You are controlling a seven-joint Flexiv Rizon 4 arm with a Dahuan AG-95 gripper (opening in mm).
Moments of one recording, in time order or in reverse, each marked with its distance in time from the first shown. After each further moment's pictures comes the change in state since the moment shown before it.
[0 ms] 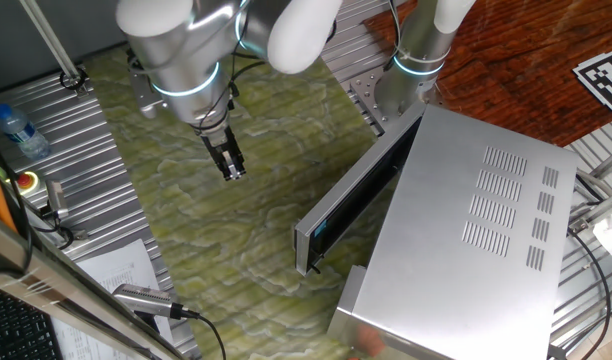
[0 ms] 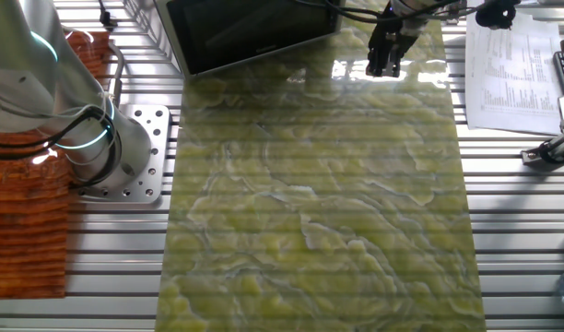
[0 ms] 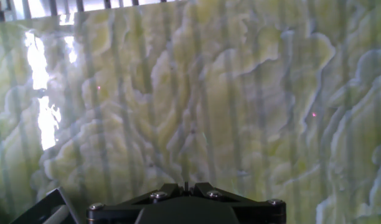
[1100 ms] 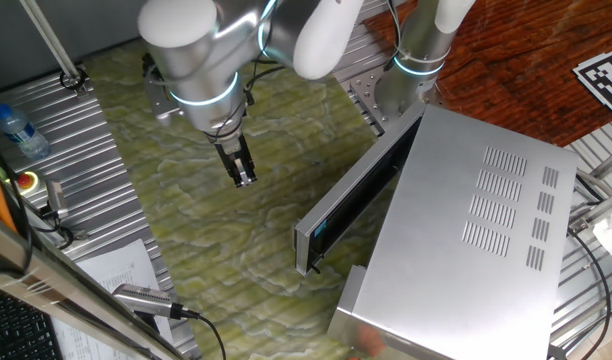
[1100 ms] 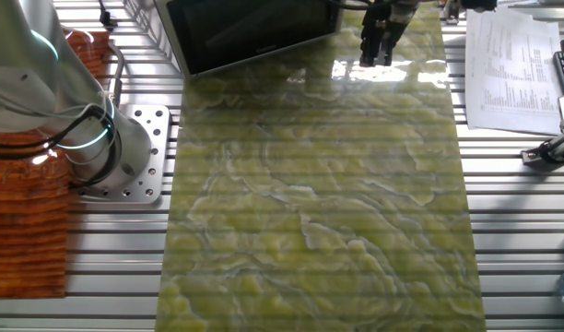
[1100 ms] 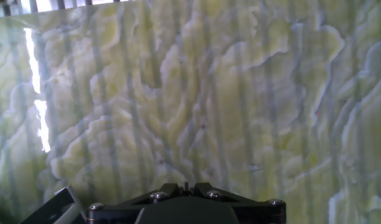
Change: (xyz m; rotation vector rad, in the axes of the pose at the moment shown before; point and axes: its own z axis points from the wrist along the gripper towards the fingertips) arm 0.011 0.018 0.007 0.015 -0.029 0.004
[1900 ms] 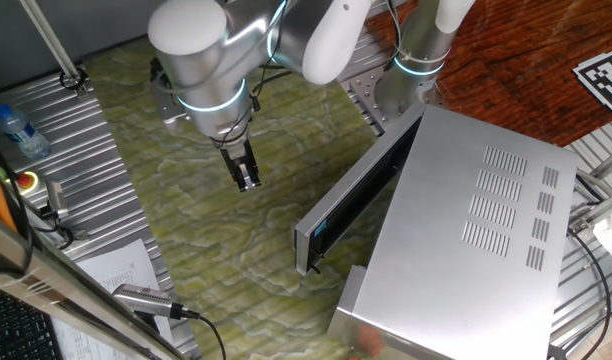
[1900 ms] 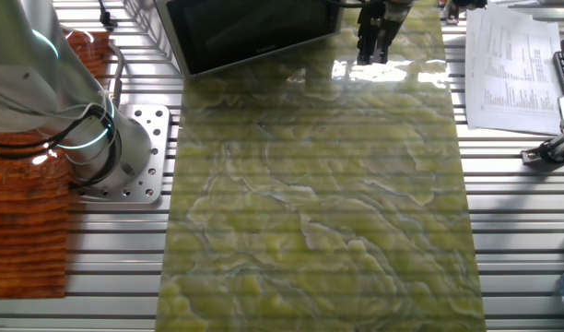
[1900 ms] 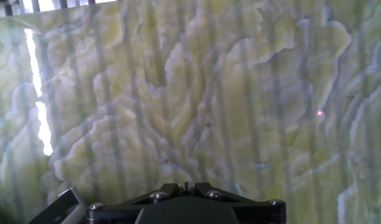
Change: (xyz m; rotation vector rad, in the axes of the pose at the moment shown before) arm 0.004 0.006 0.004 0.005 -0.003 0.028
